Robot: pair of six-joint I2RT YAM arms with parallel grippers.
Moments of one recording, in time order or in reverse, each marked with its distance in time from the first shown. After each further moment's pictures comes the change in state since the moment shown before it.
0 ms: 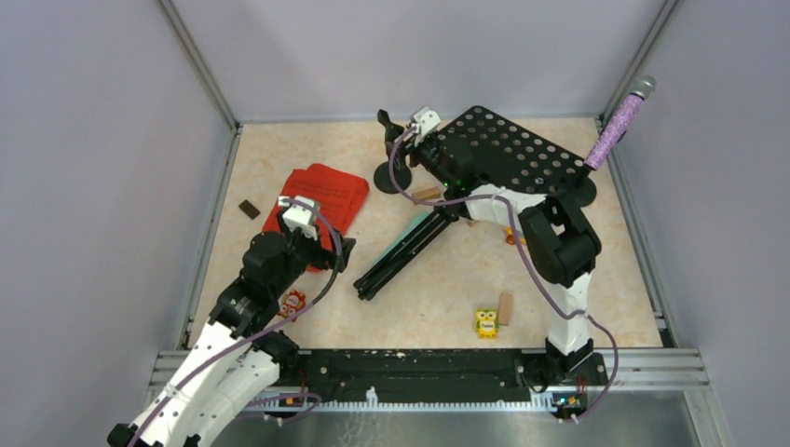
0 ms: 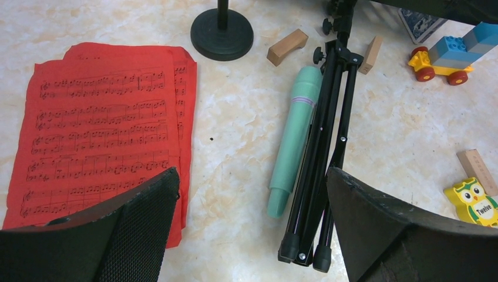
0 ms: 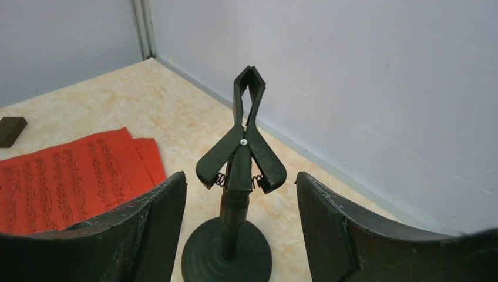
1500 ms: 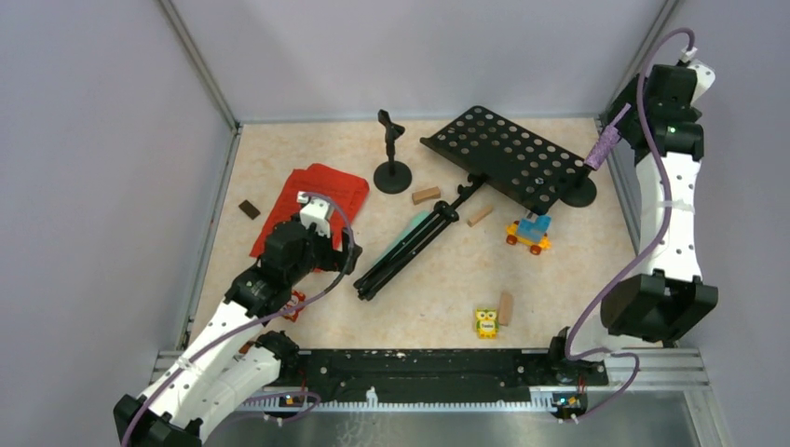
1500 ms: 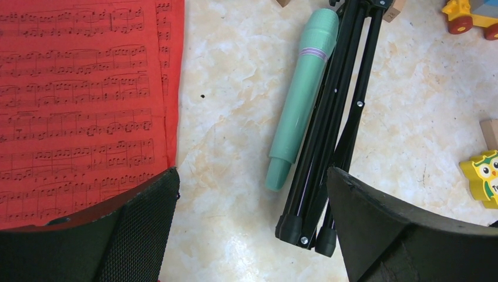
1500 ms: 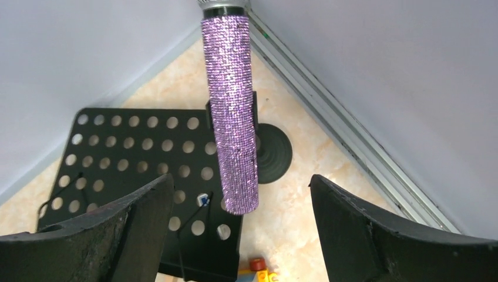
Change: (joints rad) left arm -0.006 0.148 0.002 -0.046 0.008 -0.039; right arm -0.798 -0.559 0.396 -1.574 0.428 0.499
